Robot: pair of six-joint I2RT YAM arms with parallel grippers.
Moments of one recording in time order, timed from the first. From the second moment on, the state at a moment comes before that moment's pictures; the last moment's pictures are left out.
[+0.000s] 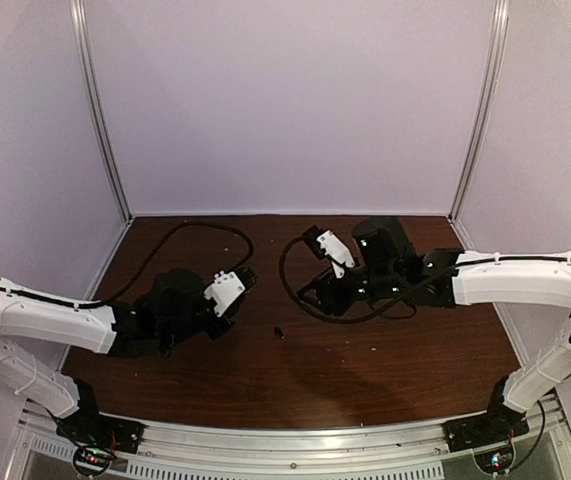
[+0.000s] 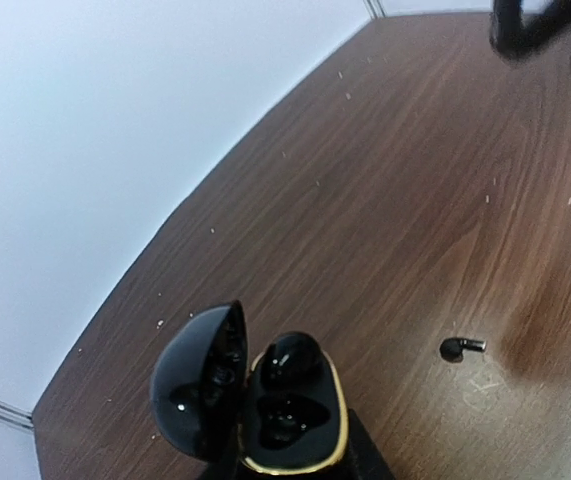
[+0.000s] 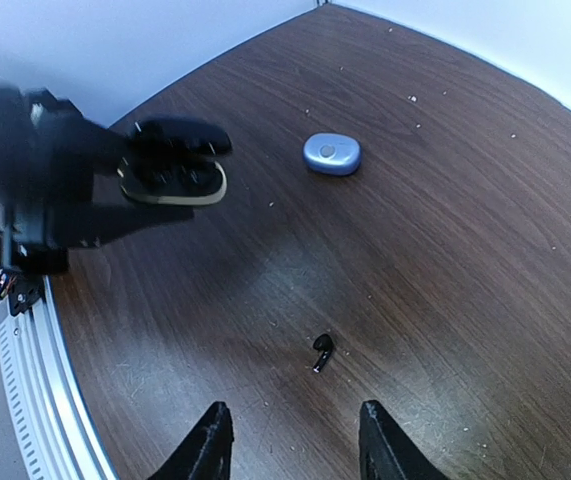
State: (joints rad) left arm -1.02 1.36 0.62 0.29 -0.42 0.36; right arm 0.93 1.46 1.03 -0.12 -0.10 0.18
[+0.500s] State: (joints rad) left arm -0.88 1.09 0.49 0.43 -0.24 0.16; right arm 0.93 1.94 1.38 -0.28 -0.21 0.14
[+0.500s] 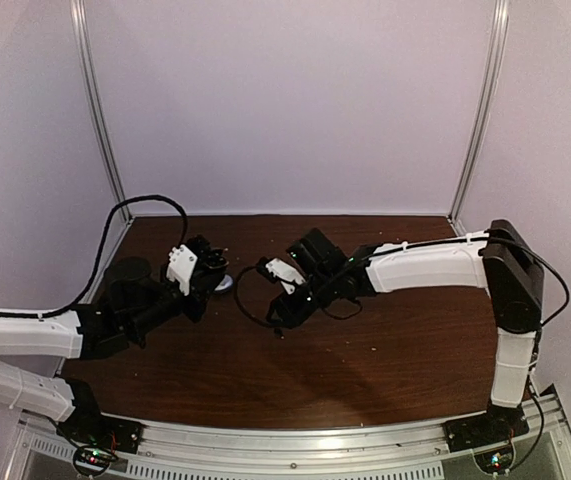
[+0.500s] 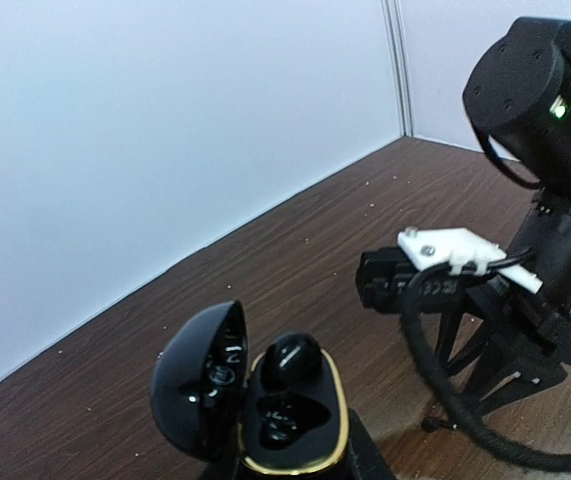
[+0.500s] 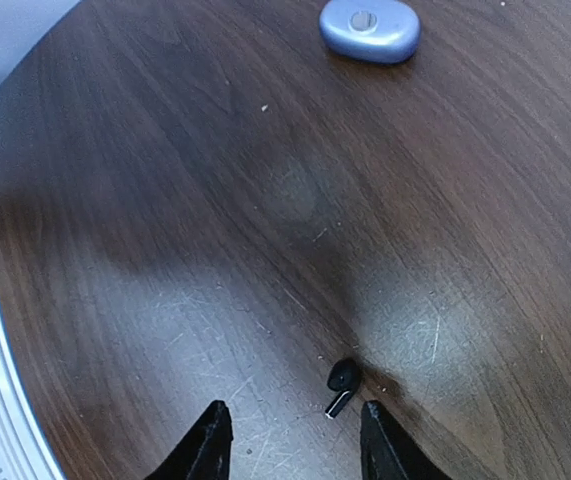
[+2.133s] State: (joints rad) left arm -0.88 1.03 0.47 0.44 -0.20 0.12; right arm 1.17 1.91 1.27 -0.88 -0.12 0.05
